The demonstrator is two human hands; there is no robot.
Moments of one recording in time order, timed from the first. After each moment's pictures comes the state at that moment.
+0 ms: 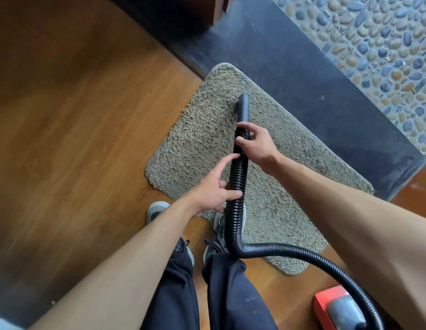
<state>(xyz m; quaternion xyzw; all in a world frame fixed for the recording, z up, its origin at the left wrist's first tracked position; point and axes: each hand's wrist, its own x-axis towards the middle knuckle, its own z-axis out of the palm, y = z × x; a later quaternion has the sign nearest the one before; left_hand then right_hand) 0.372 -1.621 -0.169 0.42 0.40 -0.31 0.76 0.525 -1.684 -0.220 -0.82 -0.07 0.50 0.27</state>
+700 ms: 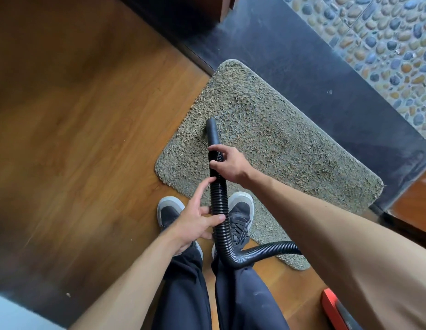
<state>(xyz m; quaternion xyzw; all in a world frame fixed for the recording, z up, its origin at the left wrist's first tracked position) 0.285 -1.639 -0.143 0.34 0.48 -0.24 0.77 0.449 -1.668 -0.211 -0.76 -0.15 0.60 0.20</state>
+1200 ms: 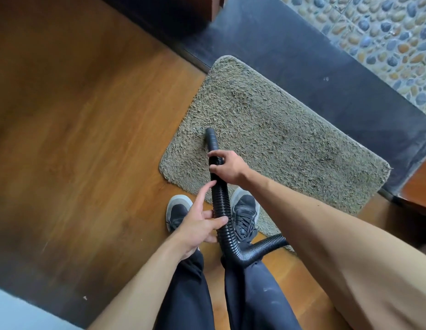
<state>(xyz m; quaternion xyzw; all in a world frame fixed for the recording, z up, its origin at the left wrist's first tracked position) 0.271 -1.657 -0.129 0.34 0.51 -0.25 0.75 0.426 -1.684 -0.207 -0.76 -0.12 0.60 0.20</state>
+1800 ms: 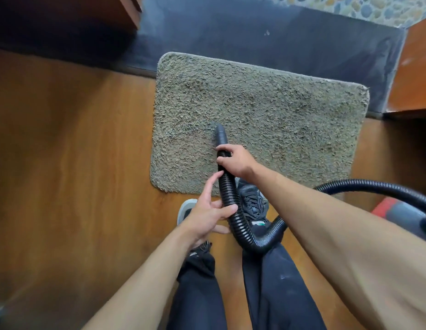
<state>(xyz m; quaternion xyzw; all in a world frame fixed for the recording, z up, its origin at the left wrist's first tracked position) 0.280 -1.664 -0.129 0.41 0.40 -0.39 0.72 0.403 -1.754 -0.210 -0.79 0.09 0.51 0.32</state>
